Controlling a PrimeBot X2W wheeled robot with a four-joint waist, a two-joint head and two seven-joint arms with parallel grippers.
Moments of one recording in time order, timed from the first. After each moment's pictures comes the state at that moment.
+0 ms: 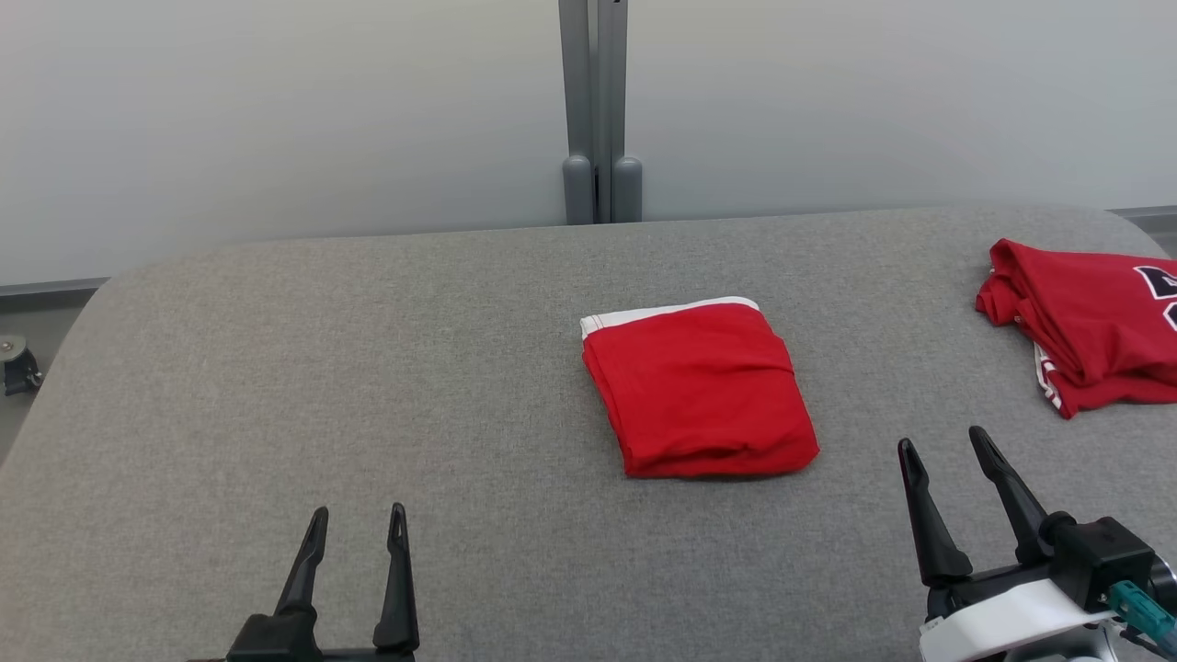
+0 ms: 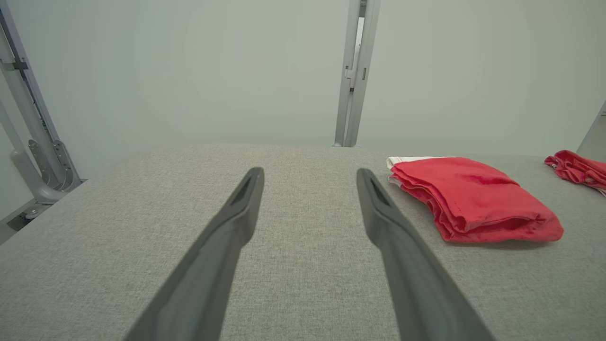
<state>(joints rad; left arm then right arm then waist) 0.15 0.05 -0.16 0.07 -0.18 0.03 -0.26 0.10 -0.16 0.06 0.04 0.21 0.13 -0.26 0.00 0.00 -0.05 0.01</state>
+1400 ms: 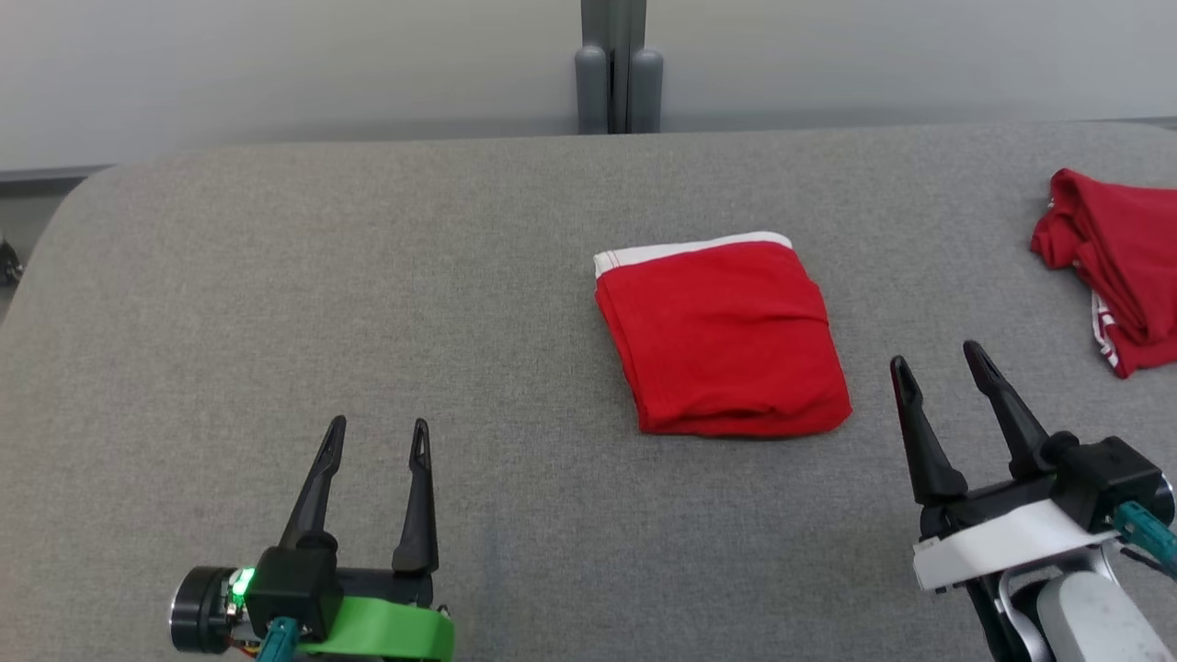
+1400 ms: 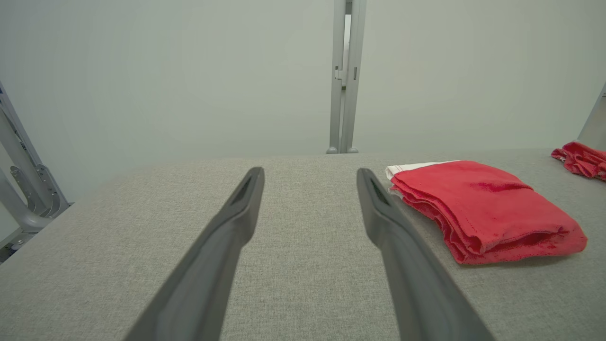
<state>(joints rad) 0.04 0.05 -0.20 0.02 -0.11 0.04 -0.26 -0.03 -0.21 0.10 0.05 0.26 0.13 -0.26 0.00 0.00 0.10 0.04</state>
